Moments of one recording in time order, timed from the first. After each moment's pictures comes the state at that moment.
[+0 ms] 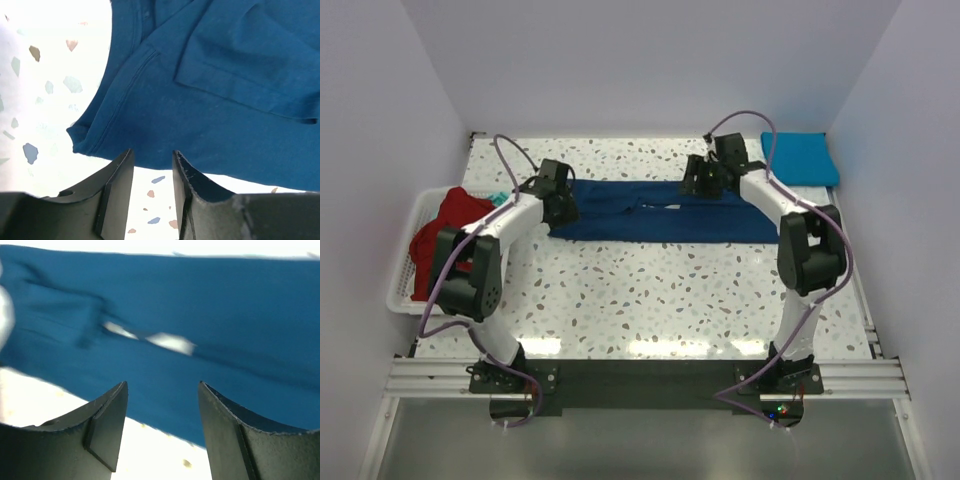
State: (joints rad) left arm -0.24 1.74 1.20 -0.46 -0.13 -0.57; right arm 0.27 2.01 1.56 -0.36 -0.33 0.40
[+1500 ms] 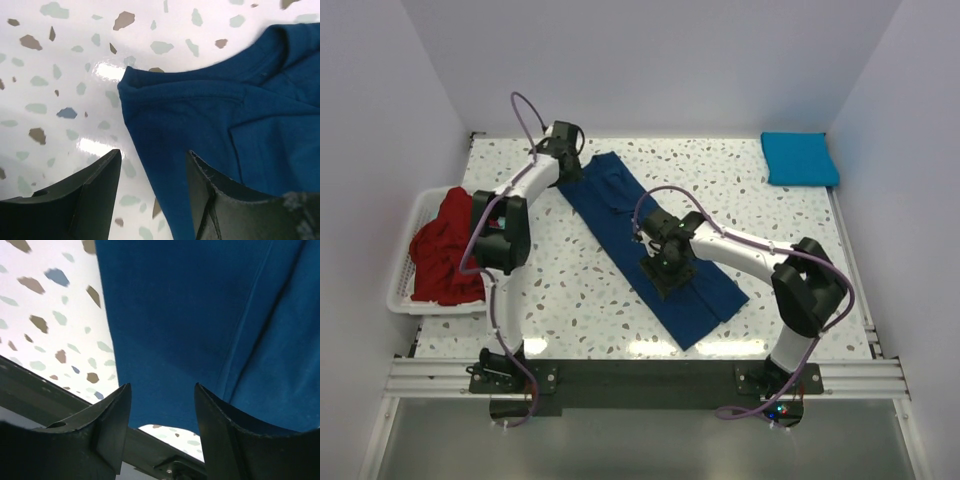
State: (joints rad) left arm -0.21 2.23 1.82 -0.54 -0.33 -0.42; right arm 0.81 1.75 1.27 -0.89 -0.09 0.17
